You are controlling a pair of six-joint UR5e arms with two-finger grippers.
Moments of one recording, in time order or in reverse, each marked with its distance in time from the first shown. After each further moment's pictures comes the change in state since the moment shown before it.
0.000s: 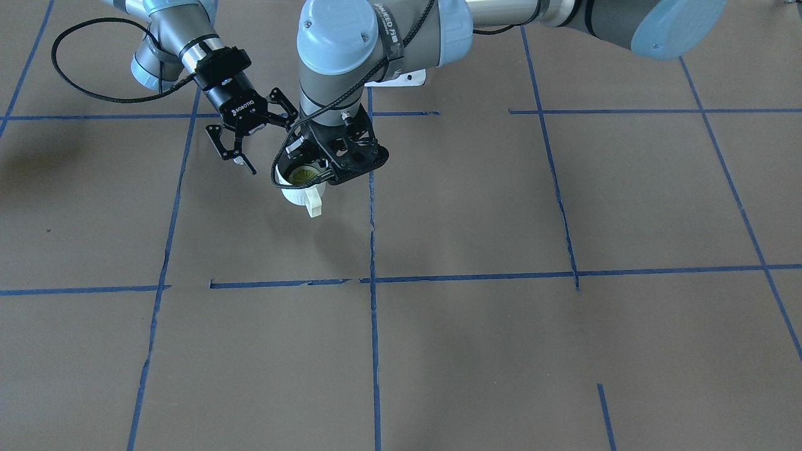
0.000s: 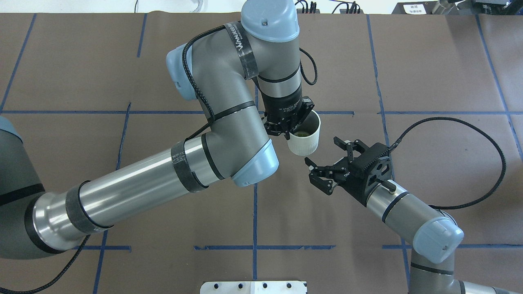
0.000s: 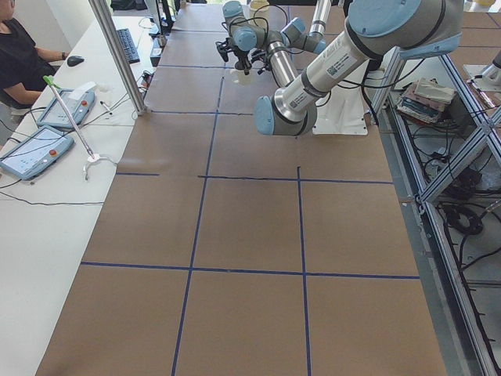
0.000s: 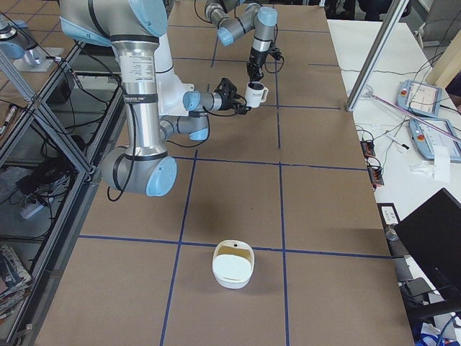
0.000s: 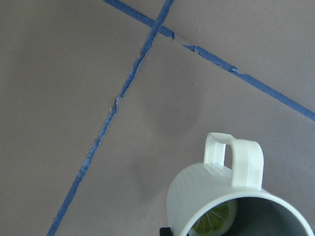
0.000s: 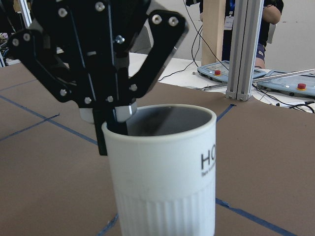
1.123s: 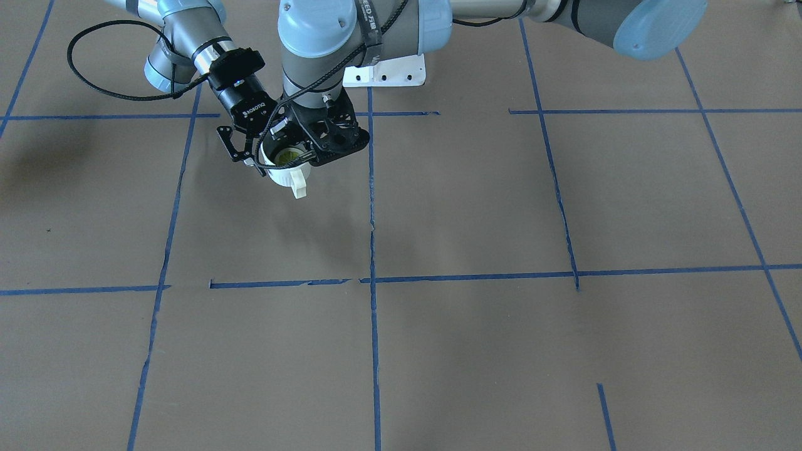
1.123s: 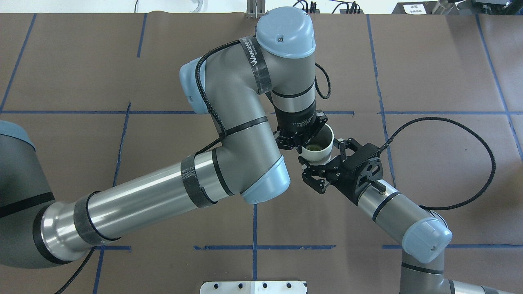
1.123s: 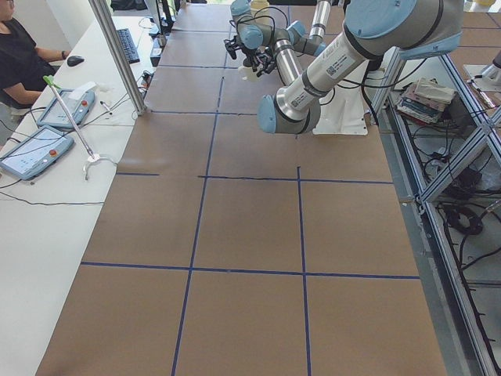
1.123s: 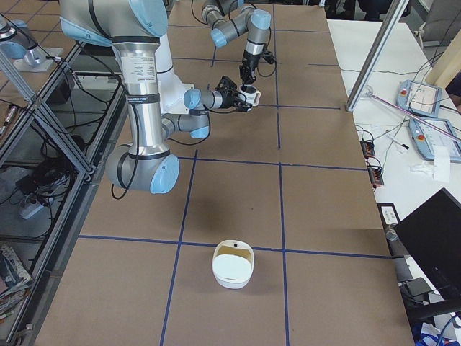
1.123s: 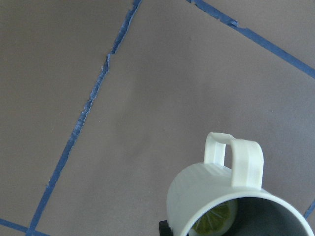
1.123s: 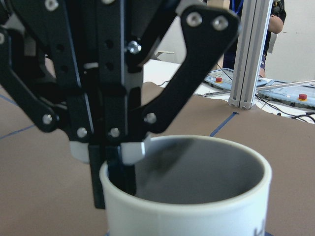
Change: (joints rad) left arm 0.038 -0.019 -0.011 -0.001 -0.002 -0.031; right arm -0.005 0.030 -0.020 -0.002 -0.026 -0.046
